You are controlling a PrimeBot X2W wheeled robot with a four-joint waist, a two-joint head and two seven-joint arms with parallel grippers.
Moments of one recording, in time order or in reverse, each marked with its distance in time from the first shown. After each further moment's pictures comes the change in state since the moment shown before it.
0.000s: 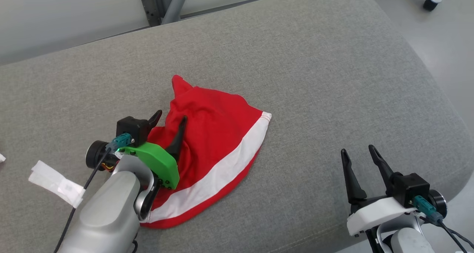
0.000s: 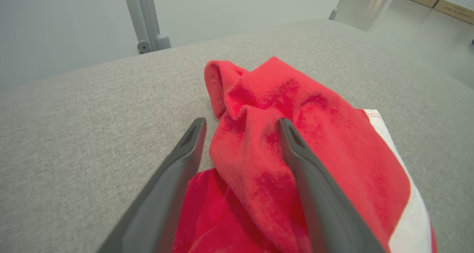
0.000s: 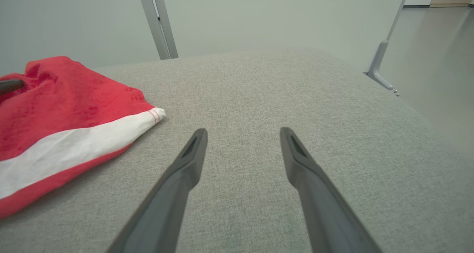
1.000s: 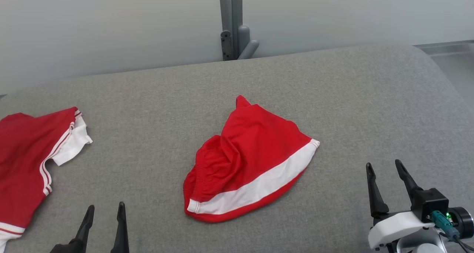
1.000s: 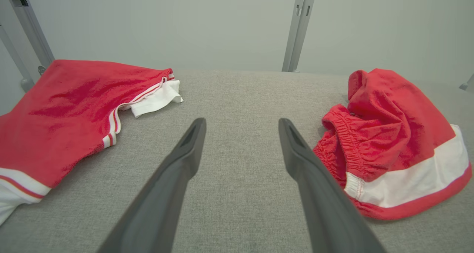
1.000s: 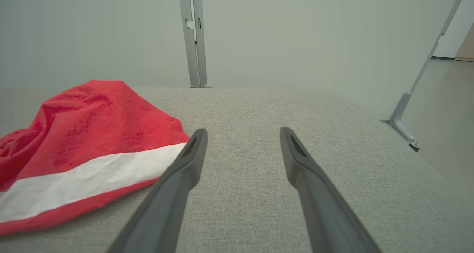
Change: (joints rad) left arm 0.791 0.017 0.539 -0.663 0.252 0.133 -0.044; right arm 0.077 -0.009 -0.121 -0.031 -0.096 0.000 0.000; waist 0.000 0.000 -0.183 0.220
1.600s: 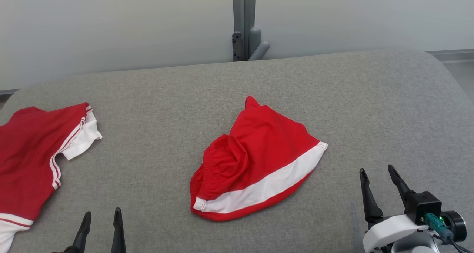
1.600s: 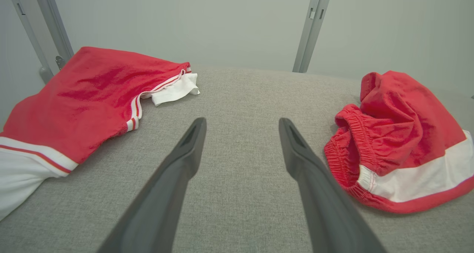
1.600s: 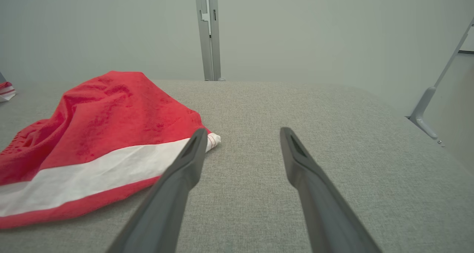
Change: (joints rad) left arm 0.038 -0.136 0.196 0.024 0.137 -0.167 0.000; right arm 0.006 0.003 0.031 0.036 0.004 0.000 0.000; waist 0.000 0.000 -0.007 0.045
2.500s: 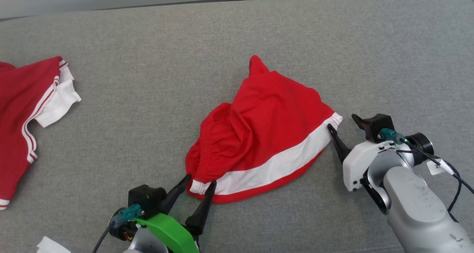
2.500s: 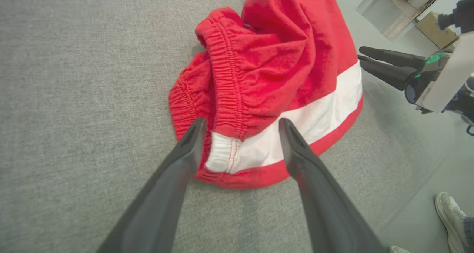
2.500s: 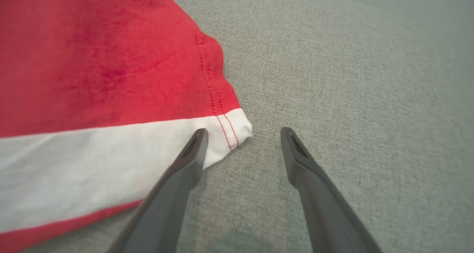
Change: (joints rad) left arm -0.282 0.107 -0.493 -0.001 -0.276 -0.019 0.284; right arm -0.497 -0.162 0.337 0.417 0.157 0.000 0.191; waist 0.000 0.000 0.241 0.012
